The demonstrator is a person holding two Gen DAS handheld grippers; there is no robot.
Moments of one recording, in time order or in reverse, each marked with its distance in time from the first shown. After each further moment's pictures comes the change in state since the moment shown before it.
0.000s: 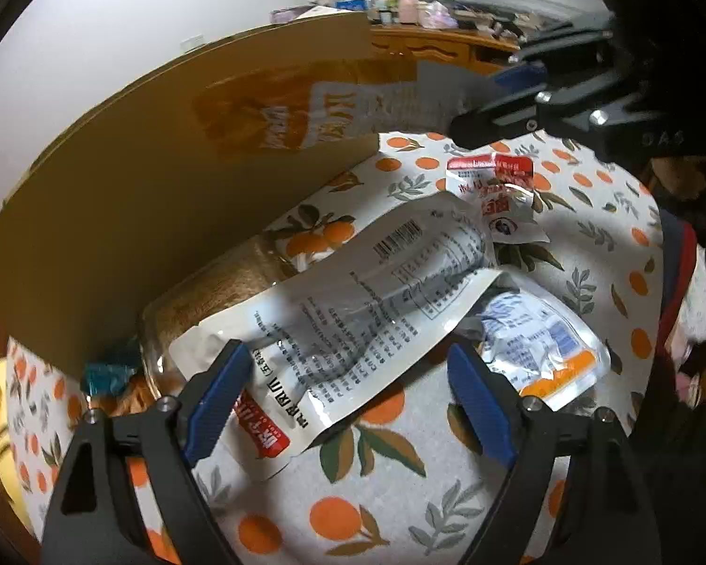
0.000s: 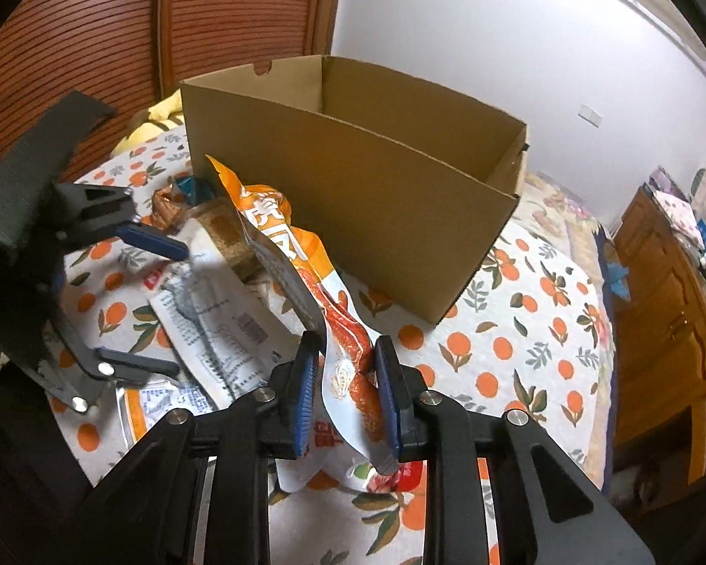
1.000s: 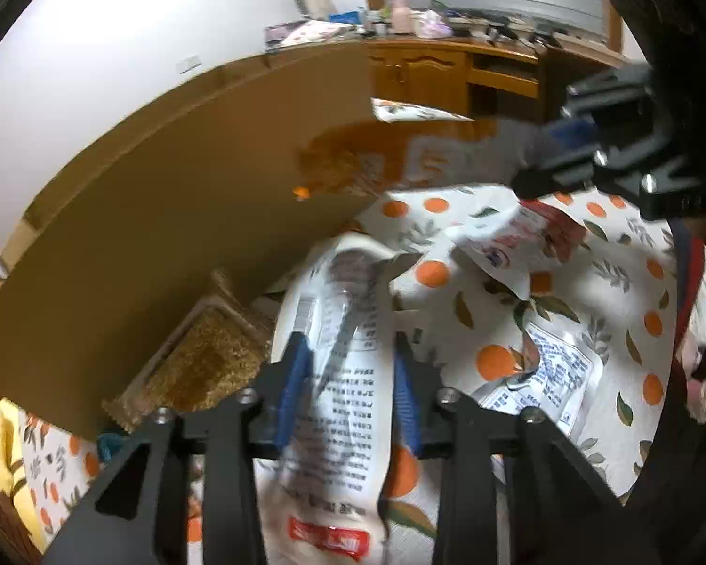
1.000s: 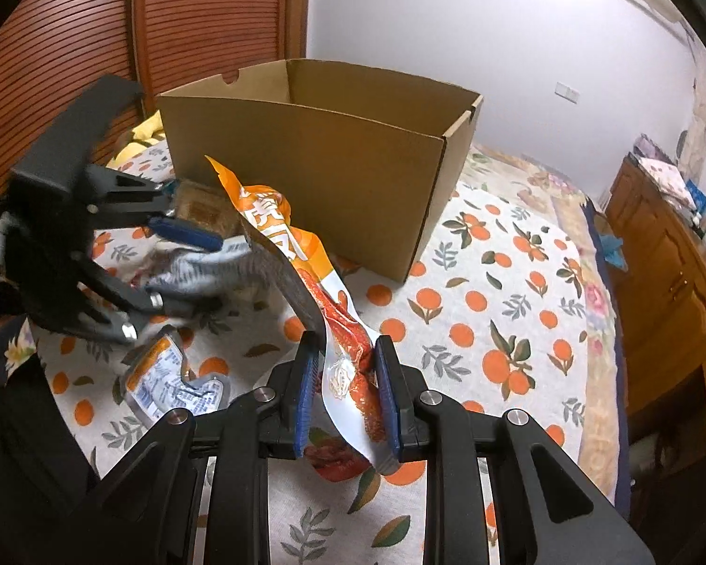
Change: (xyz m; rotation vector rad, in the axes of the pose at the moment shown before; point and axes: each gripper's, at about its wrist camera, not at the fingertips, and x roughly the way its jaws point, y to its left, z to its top) left arm -0.007 0.012 0.030 0.010 -0.047 0.020; right arm -0.012 -0.021 -0.030 0.104 -0.017 -0.003
